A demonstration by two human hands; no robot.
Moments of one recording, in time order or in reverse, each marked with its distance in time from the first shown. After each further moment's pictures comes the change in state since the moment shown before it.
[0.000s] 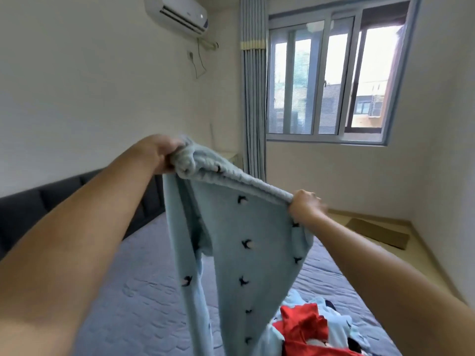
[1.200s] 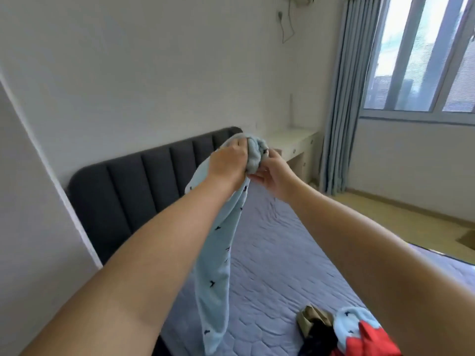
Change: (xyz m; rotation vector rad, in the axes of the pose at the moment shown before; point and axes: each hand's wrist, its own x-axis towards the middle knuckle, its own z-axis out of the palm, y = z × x) left_hand 0.078 -0.104 -0.055 1.211 0.557 0.460; right_hand 0.017 -0.262 0.096 1.508 -0.820 -0.286
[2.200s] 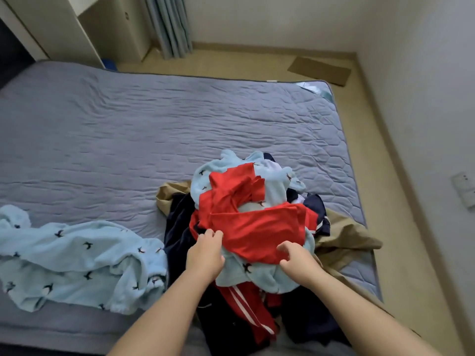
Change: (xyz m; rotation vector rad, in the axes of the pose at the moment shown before) left_hand -0.362 0.311 0.434 -0.210 -0.996 0.369; right_hand -0.400 0.382 -0.449 -0.951 0.447 0.948
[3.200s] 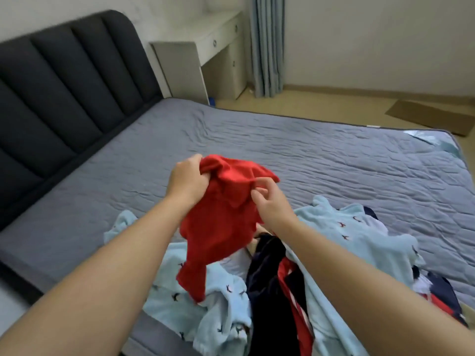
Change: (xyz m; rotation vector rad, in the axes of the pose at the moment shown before) left_hand 0.045 -0.228 -0.254 -0.263 0.706 -0.266; right_hand 0.077 -0.368 0.015 0.747 0.054 -0.603
